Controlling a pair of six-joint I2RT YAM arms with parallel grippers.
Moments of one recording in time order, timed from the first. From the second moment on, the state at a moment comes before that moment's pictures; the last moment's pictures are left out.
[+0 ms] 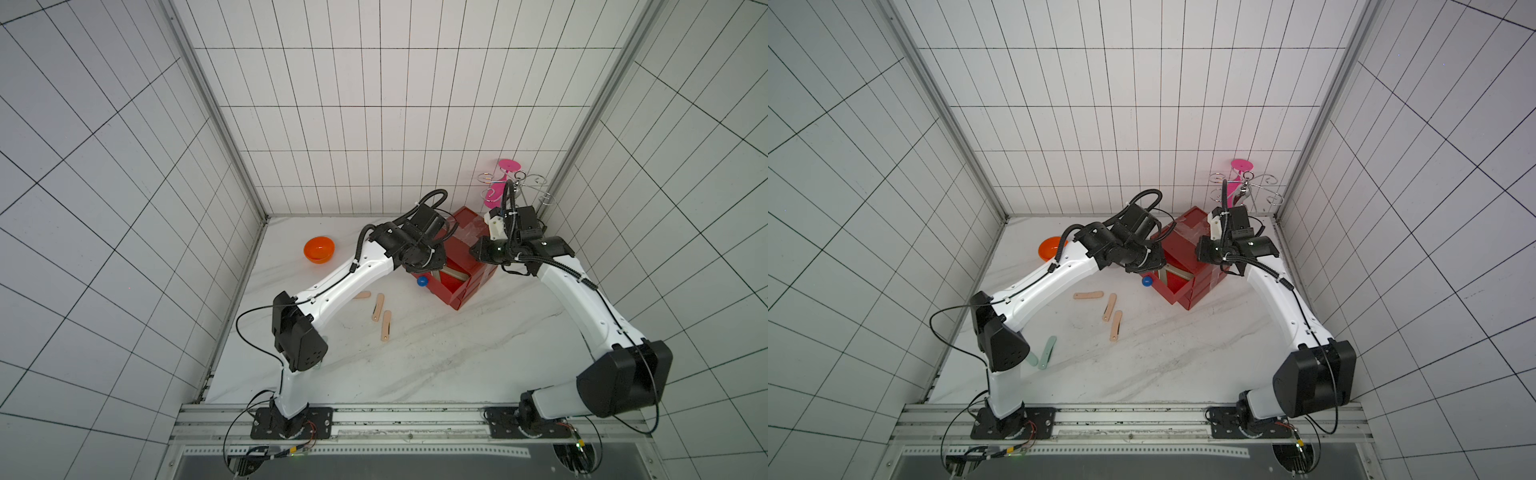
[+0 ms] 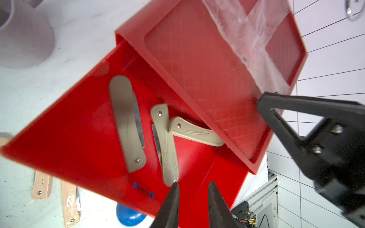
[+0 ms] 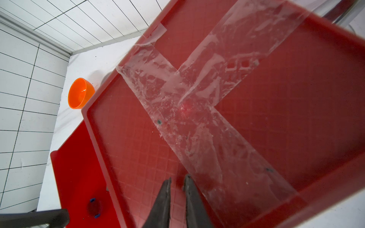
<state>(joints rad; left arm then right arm) -0.83 1.91 2.06 -1.01 0.07 -0.83 0.21 1.45 1.39 -0.78 -0.23 0.31</state>
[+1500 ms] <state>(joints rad) -0.81 1.56 1.20 -0.23 0.21 -0.95 0.21 1.45 1.36 -0.77 -0.23 0.31</state>
